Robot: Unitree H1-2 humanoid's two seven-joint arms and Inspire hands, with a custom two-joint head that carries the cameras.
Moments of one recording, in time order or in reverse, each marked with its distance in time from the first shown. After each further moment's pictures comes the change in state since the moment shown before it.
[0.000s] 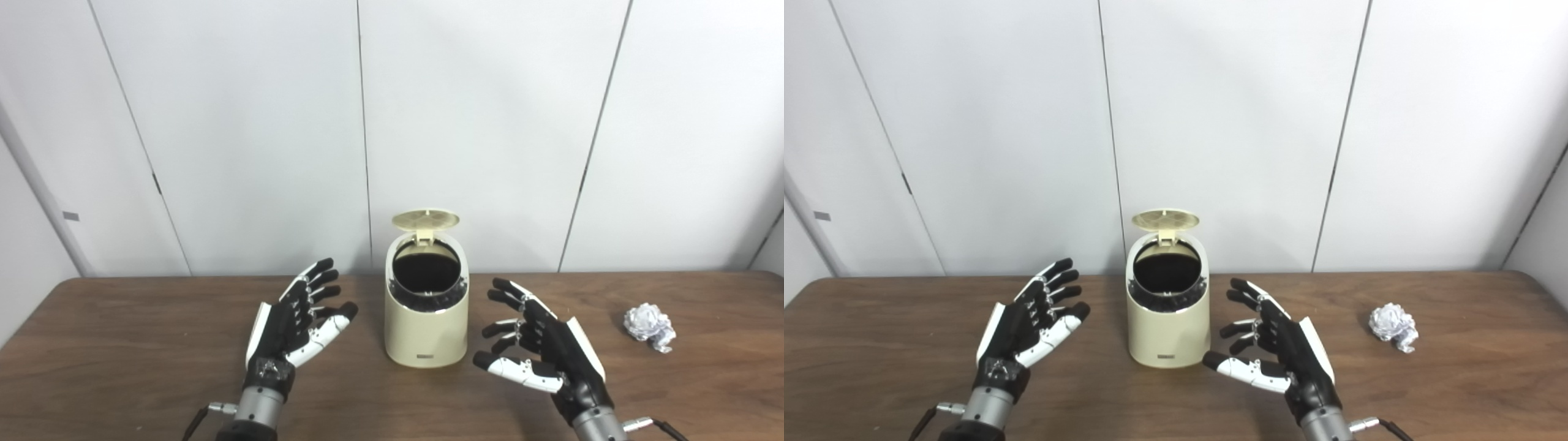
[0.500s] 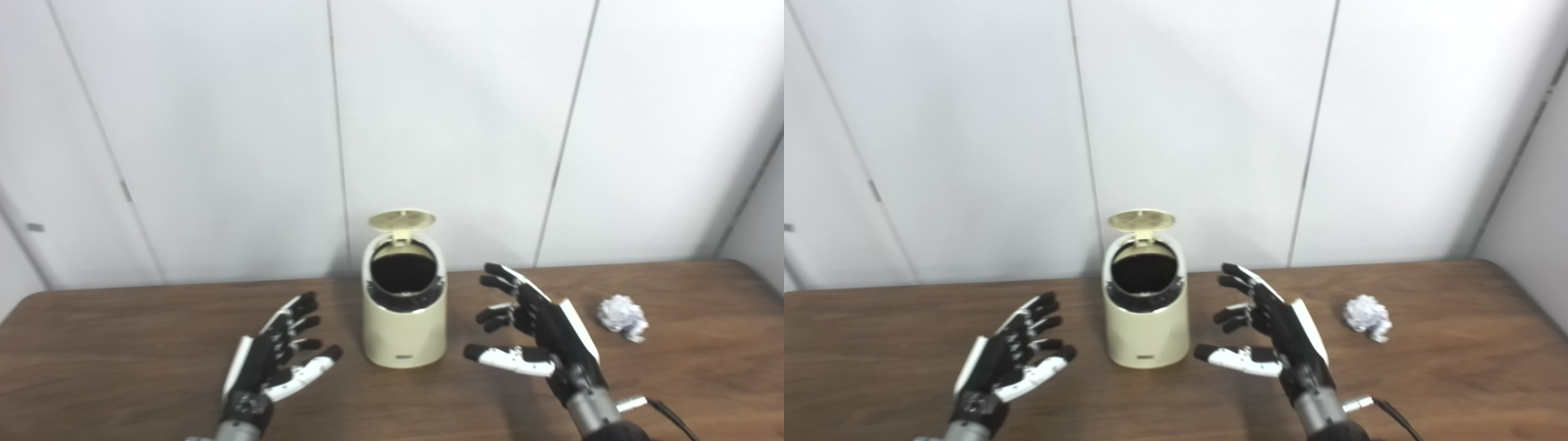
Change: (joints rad) left arm 0.041 0.026 -0.001 0.077 -0.043 -0.055 -0.068; right arm -0.028 -0.050 -0.024 -0.104 -0.047 0.111 0.016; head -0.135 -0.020
